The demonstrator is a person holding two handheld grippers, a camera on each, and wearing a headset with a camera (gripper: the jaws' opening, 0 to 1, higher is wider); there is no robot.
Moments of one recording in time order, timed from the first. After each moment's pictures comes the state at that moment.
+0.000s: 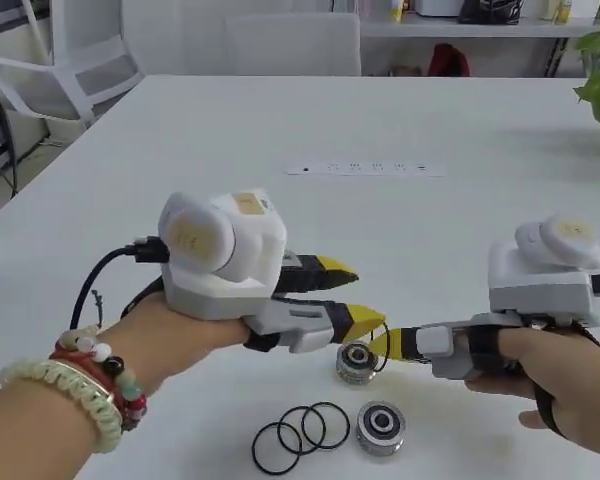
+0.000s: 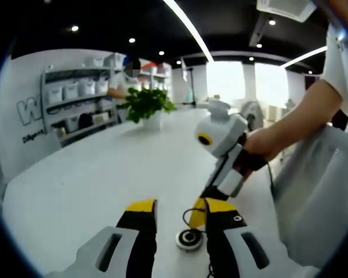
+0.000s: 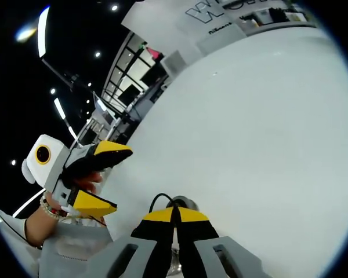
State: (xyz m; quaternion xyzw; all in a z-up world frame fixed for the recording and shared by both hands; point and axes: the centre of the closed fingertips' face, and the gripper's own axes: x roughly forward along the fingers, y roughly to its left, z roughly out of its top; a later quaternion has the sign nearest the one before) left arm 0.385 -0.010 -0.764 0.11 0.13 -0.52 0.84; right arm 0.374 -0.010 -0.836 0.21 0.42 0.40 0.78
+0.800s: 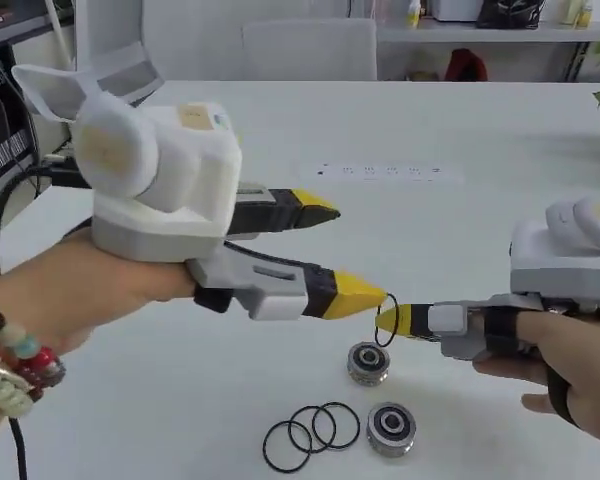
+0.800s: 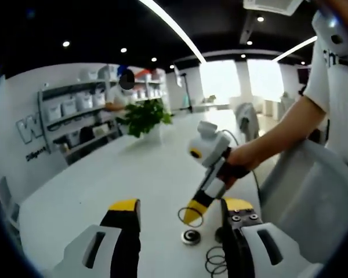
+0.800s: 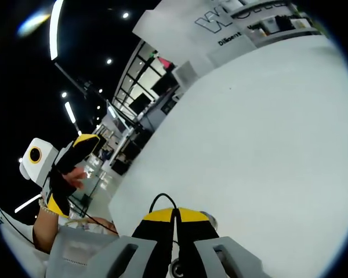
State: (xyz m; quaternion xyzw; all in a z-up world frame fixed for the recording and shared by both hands) left arm 0.353 0.024 -0.695 0.16 0.10 -0.52 0.83; right arm 0.376 0.003 -0.798 0.22 0.38 0.43 0.79
